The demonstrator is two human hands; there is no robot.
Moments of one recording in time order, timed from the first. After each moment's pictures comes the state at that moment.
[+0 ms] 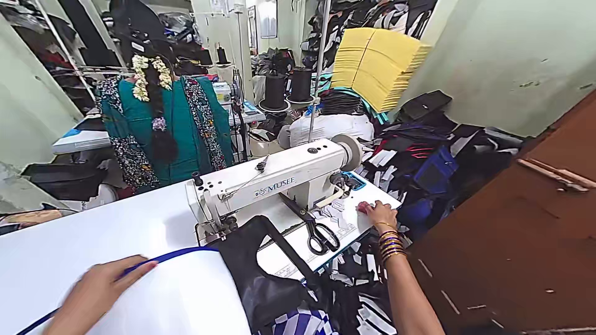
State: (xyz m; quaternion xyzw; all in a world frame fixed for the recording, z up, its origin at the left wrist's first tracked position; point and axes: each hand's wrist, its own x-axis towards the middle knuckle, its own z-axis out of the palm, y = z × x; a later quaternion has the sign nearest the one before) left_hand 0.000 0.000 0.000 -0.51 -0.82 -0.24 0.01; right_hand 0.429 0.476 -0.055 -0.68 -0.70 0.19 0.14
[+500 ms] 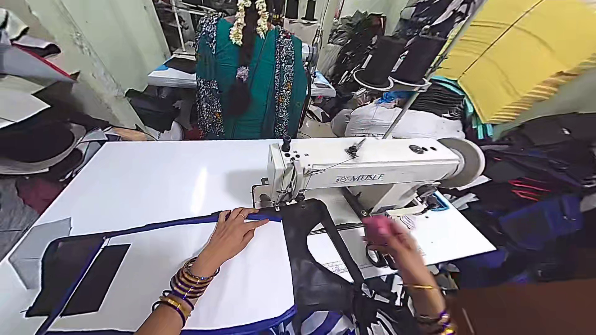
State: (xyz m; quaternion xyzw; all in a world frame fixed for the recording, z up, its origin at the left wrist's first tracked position) left_hand 0.031 0.056 -0.108 -0.56 -0.80 -0.23 0.00; right_hand 0.331 0.330 -0.047 -0.32 -0.72 0.55 0.27
